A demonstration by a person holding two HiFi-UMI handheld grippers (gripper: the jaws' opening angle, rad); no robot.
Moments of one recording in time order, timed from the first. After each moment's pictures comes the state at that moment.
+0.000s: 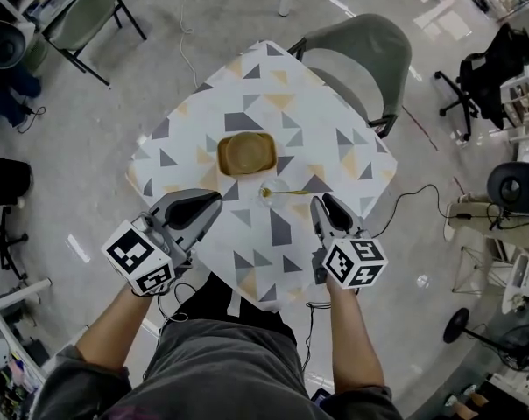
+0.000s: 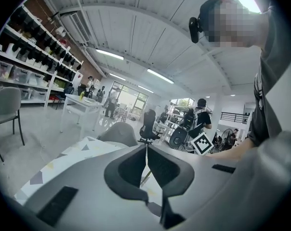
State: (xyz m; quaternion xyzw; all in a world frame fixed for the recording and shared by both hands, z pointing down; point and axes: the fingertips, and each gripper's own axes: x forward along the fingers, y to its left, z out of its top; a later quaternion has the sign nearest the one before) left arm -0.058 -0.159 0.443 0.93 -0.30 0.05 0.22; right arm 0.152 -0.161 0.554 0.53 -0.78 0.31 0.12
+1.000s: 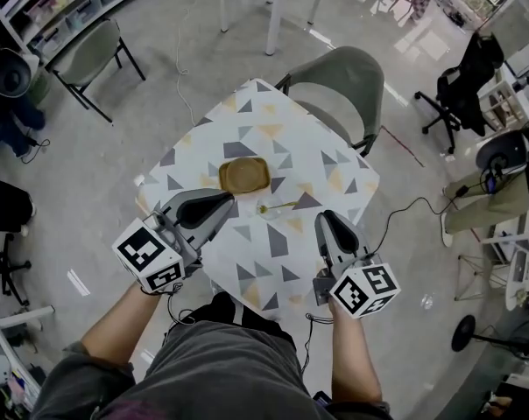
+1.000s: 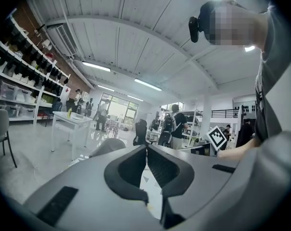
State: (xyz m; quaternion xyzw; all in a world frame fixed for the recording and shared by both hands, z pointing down) left arm -0.042 -0.143 0.348 0.95 -0.27 0.01 0.14; right arm 0.138 -0.115 0.404 0.53 -0.81 0.23 0.01
